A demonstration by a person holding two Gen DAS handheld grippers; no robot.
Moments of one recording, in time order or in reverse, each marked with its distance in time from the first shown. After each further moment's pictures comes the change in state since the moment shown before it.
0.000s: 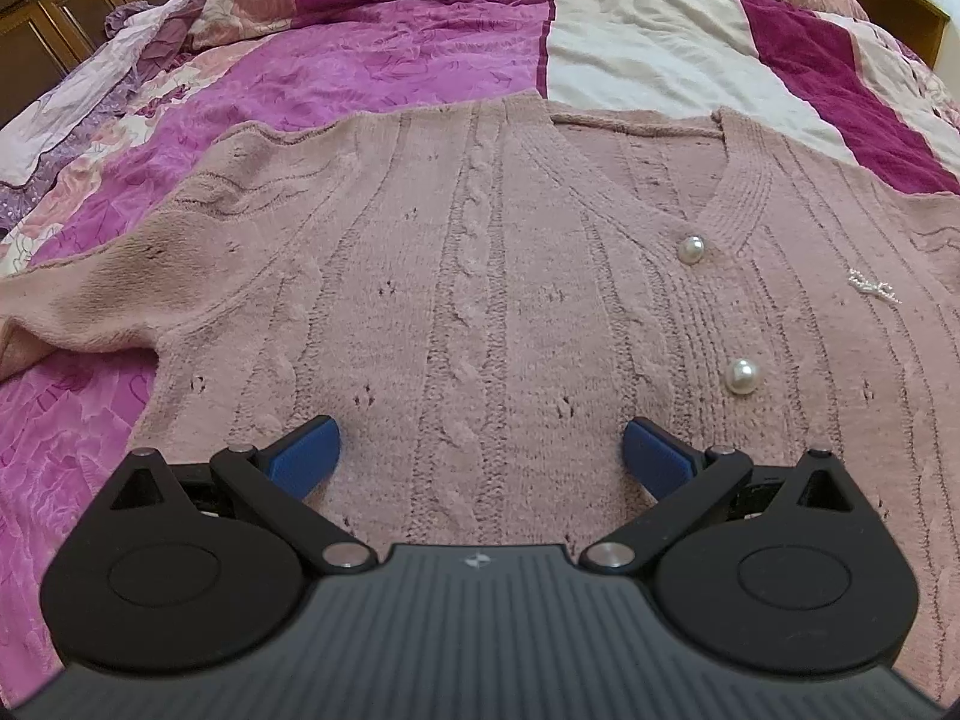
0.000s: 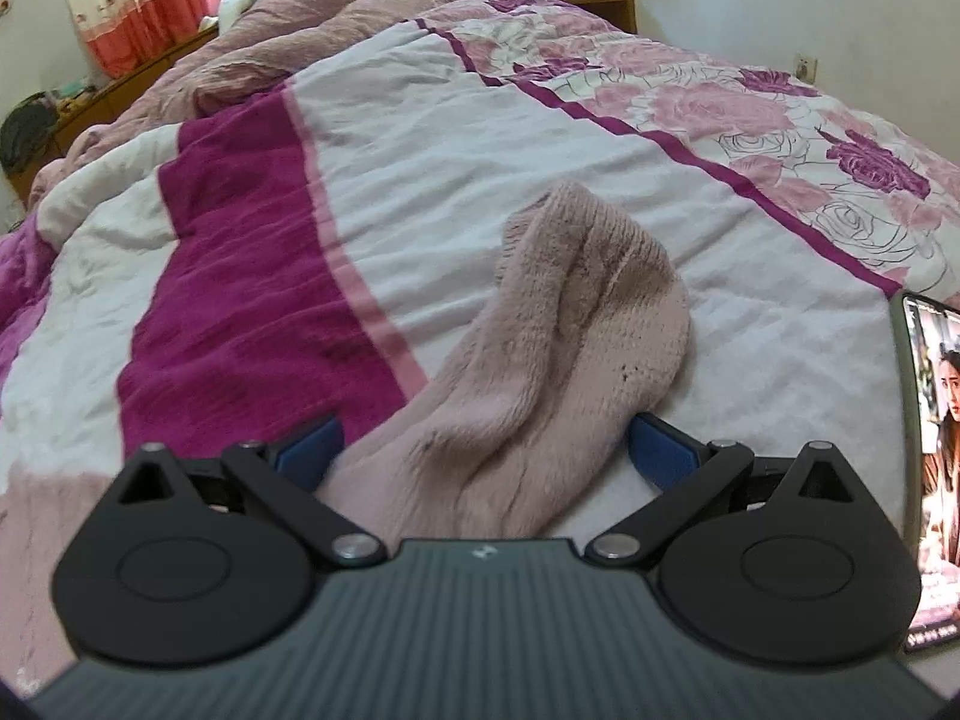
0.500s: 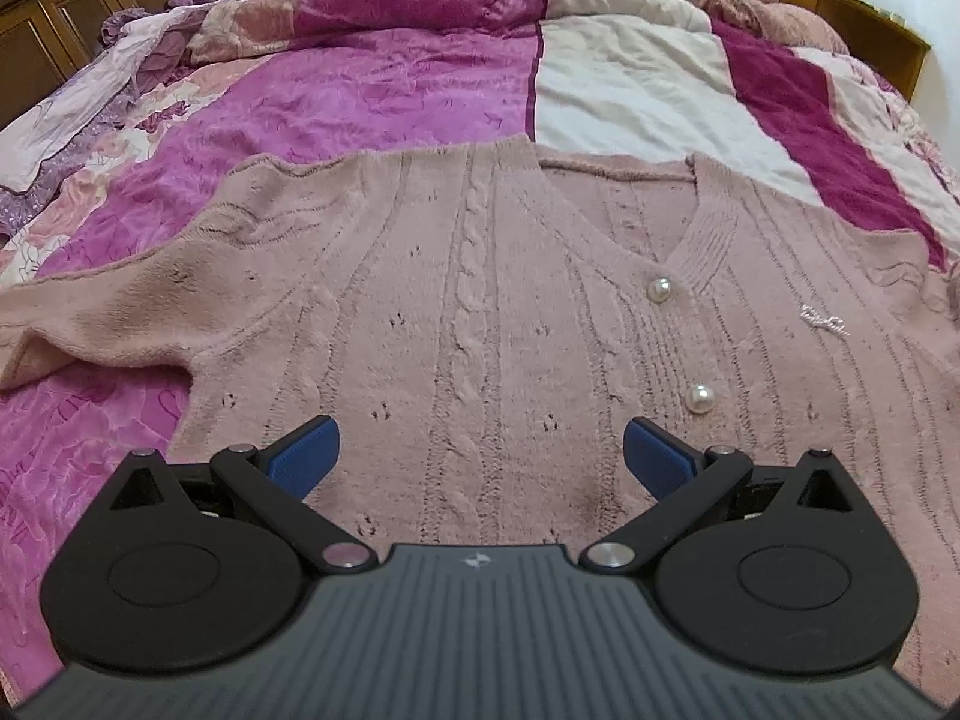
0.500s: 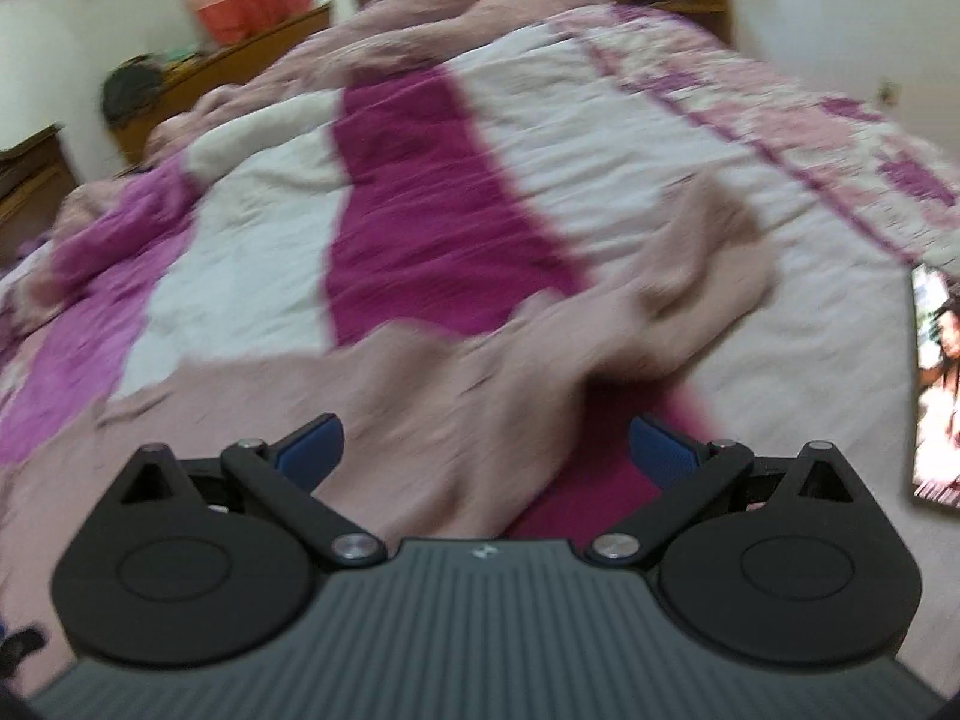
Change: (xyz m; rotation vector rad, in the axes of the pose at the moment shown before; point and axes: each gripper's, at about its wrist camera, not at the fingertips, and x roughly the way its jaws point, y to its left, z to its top) left arm -0.034 0.010 0.005 -0.024 -0.037 -0.052; right arm -0.094 0.042 -0.033 -0.086 0.008 0.126
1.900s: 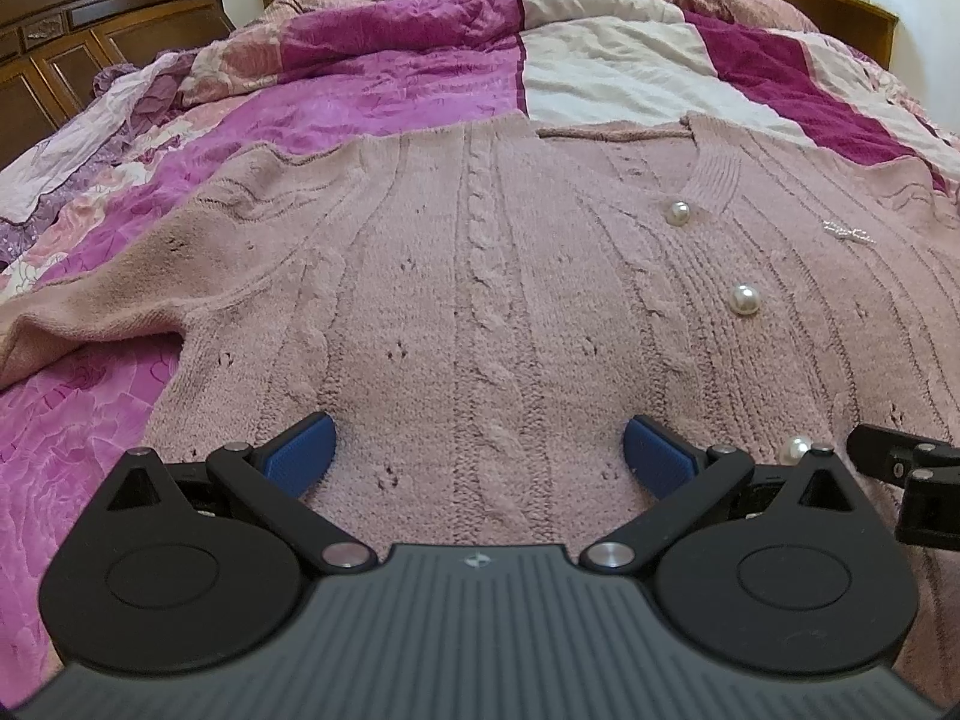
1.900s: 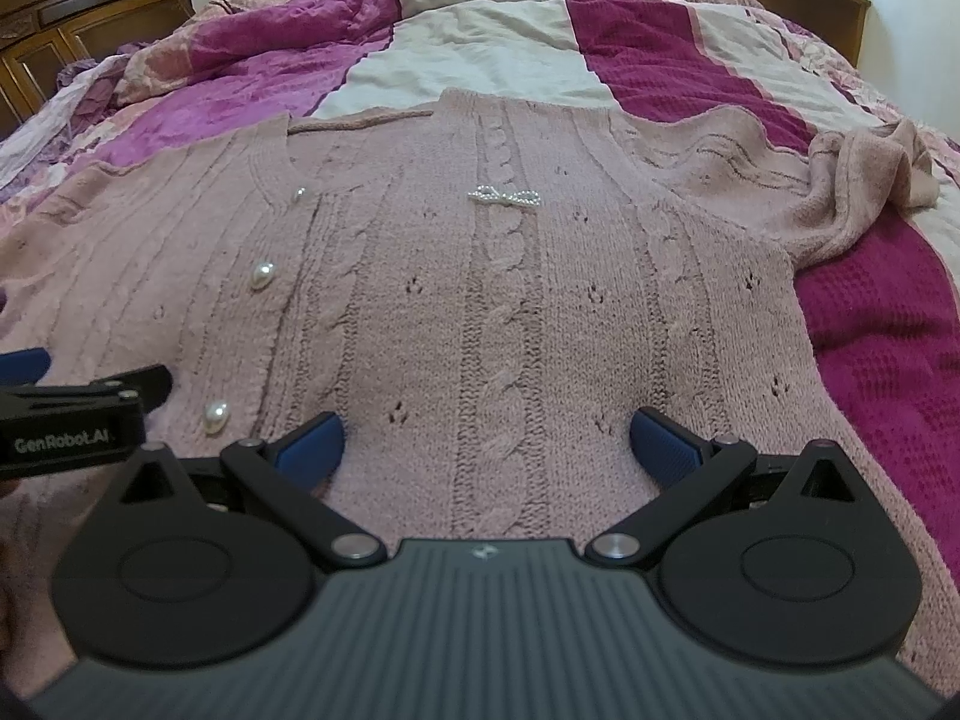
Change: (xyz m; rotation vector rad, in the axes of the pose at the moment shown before) left arm 0.023 0.009 -0.053 0.091 -0.107 0.012; right arm -0.046 0.182 -0.184 -0.317 0.092 0.084
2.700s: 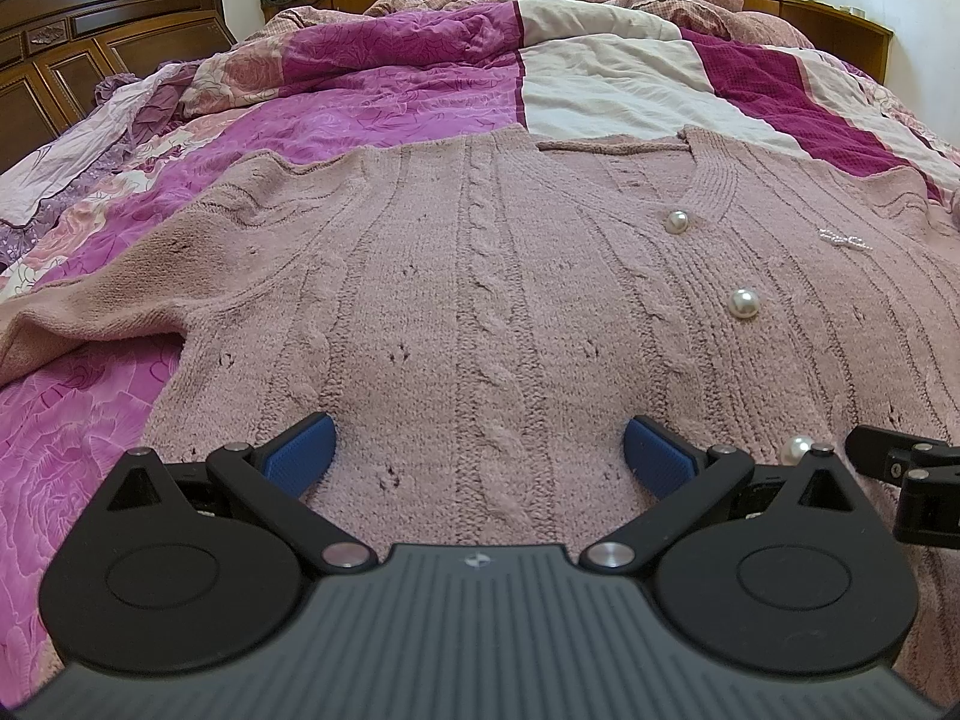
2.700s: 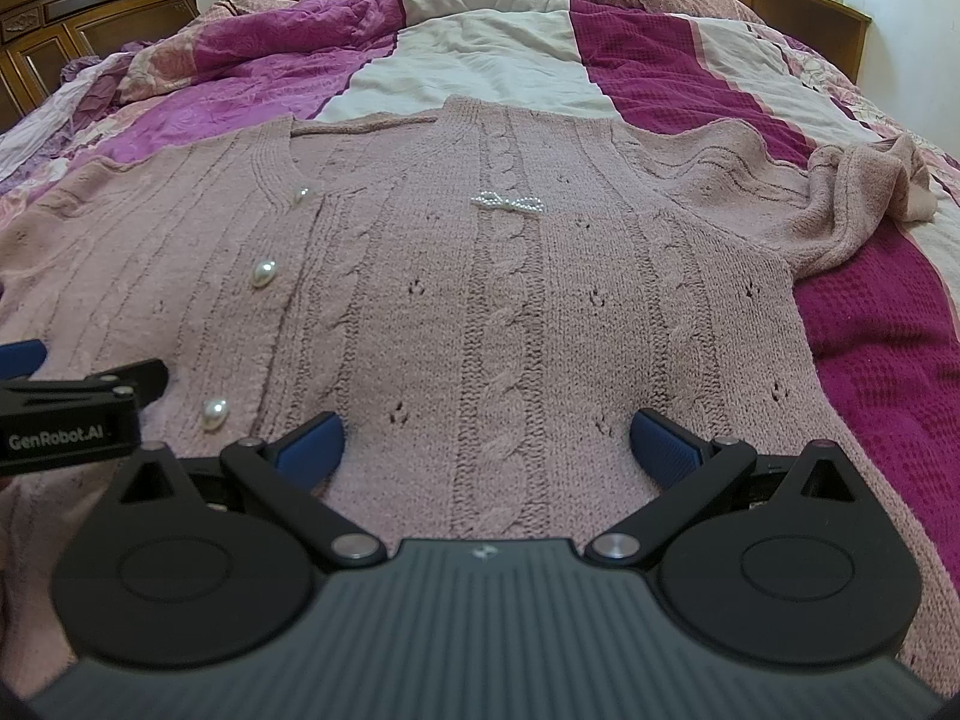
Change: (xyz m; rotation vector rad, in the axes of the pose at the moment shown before) left arm -0.003 0.002 -0.009 -0.002 -0.047 -0.010; right arm -0.001 0.005 -0.005 -0.028 -0.031 -0.021
